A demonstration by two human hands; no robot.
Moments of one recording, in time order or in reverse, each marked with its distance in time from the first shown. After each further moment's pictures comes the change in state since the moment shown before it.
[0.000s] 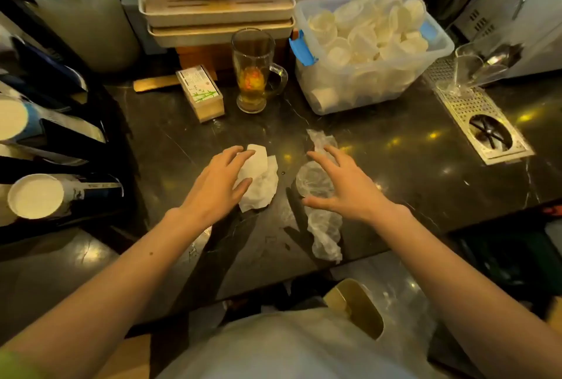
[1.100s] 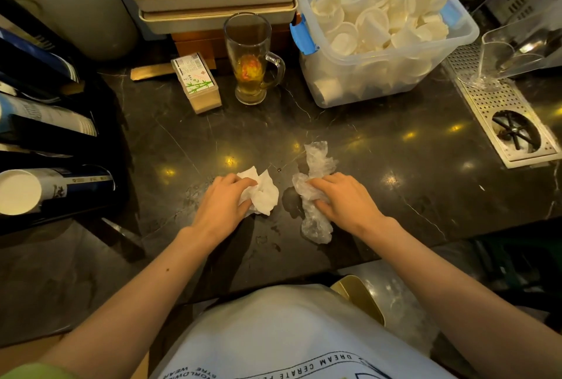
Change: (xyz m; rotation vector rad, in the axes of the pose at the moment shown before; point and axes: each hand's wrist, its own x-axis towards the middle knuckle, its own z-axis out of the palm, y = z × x) left_hand -0.006 0.014 0.049 0.058 -0.102 -0.192; right_hand 0.010 0.045 0.037 -0.213 0.027 -0.186
